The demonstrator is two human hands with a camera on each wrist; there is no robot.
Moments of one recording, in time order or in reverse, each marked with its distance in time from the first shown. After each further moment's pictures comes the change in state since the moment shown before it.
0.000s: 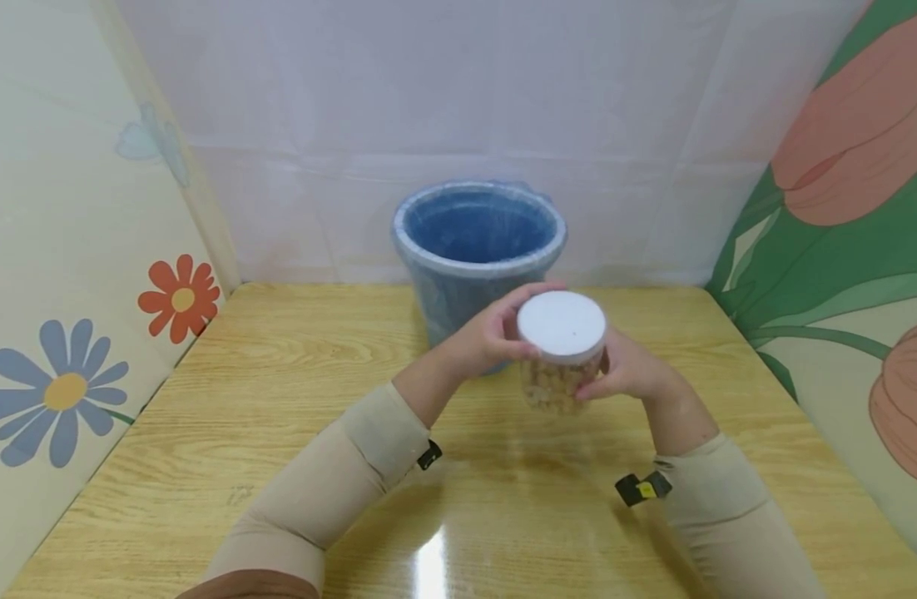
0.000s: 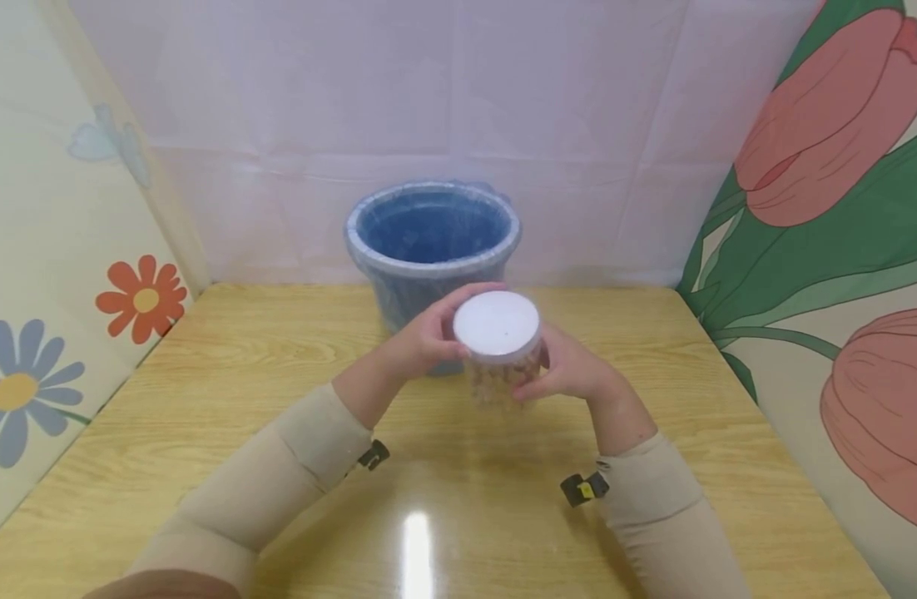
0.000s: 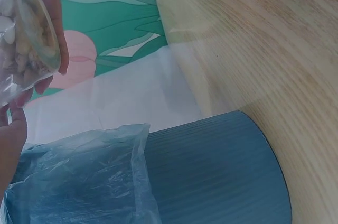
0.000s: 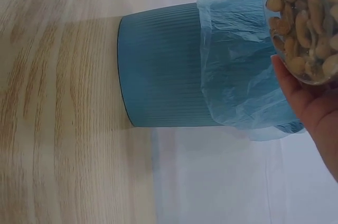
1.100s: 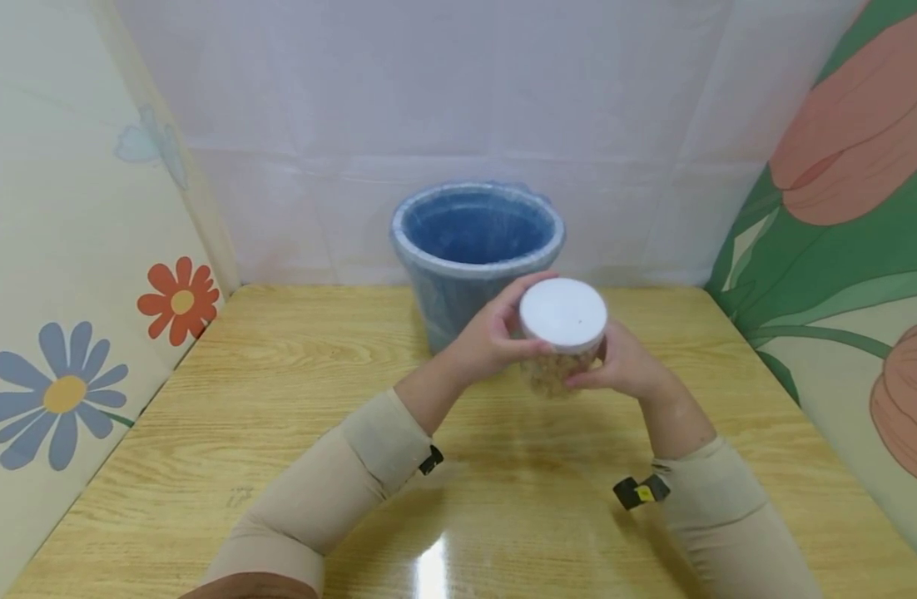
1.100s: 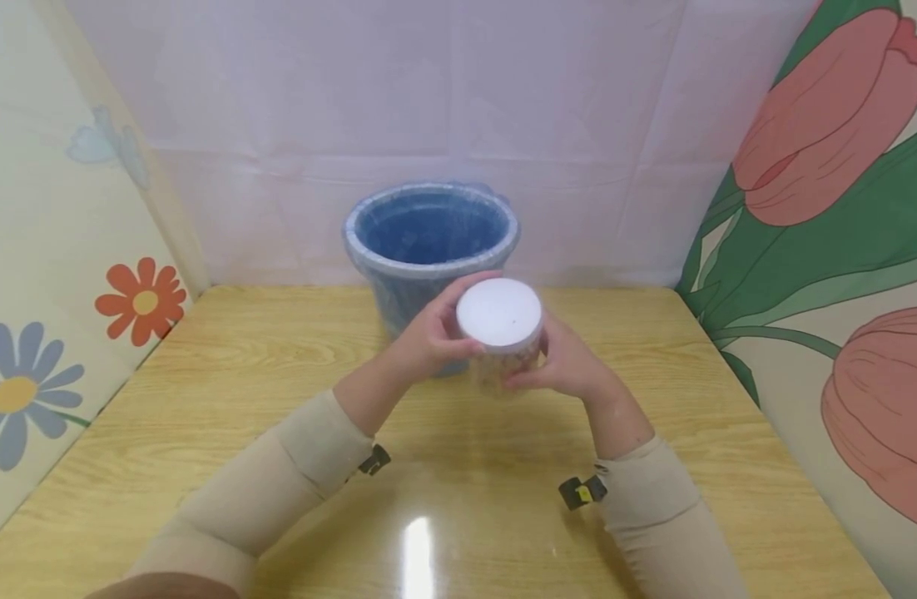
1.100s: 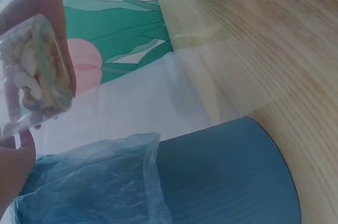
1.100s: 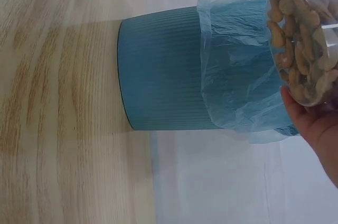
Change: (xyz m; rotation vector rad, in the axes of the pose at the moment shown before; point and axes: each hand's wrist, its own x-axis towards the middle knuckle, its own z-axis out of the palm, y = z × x) left_hand 0.001 0.001 0.004 0.264 0.167 0.036; right_hand 0.002 -0.001 0.005 -0.118 0.203 0.024
